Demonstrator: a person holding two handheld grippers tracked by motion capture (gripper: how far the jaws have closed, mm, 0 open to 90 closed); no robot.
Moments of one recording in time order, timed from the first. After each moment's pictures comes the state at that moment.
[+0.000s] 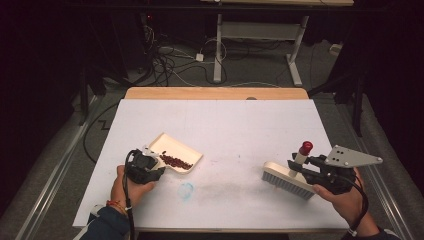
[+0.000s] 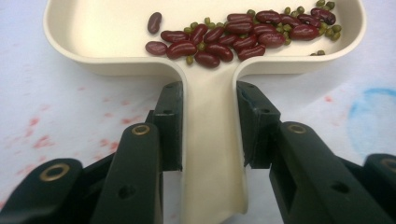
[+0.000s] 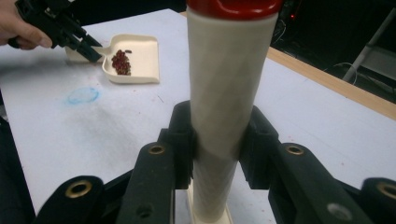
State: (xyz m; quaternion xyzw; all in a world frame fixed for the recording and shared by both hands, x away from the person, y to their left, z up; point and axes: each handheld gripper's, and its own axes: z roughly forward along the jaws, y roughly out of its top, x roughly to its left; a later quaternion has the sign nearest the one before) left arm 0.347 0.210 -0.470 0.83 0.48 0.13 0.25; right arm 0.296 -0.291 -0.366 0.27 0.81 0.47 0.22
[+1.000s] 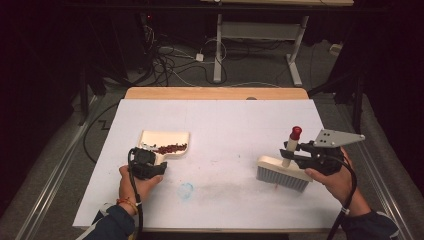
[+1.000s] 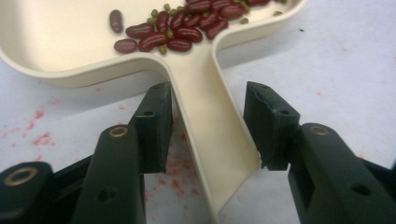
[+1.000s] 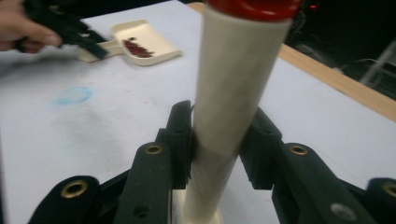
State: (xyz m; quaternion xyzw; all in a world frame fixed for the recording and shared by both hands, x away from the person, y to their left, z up) left arm 0.355 0.199 -0.479 0.78 0.55 0.13 0.27; right arm 0.347 -0.283 -0.366 0.26 0.83 0.46 0.19
